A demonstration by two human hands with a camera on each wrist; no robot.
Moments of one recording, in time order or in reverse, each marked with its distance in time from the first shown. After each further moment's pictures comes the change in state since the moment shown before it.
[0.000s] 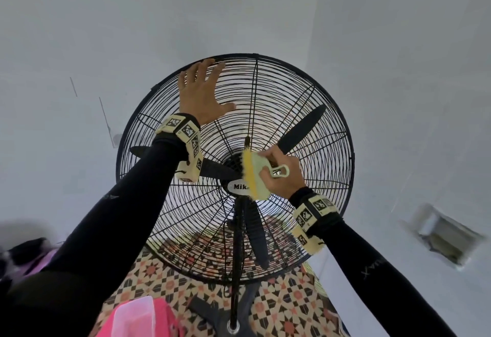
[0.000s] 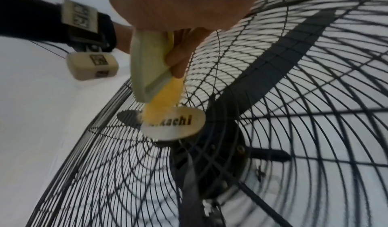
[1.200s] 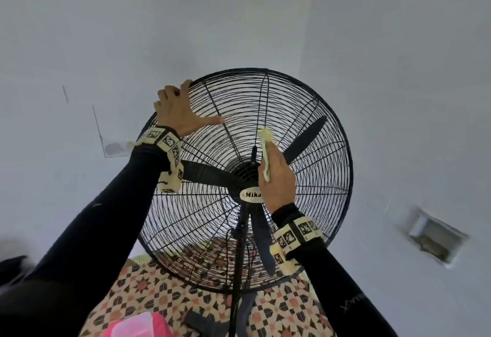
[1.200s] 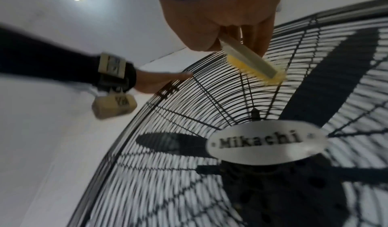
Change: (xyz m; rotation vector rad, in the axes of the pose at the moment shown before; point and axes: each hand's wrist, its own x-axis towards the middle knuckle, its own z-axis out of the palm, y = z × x) left_hand -0.018 -0.071 -0.021 -0.086 -0.103 -0.221; right_hand 0.006 -0.049 0.053 -0.363 0.250 0.162
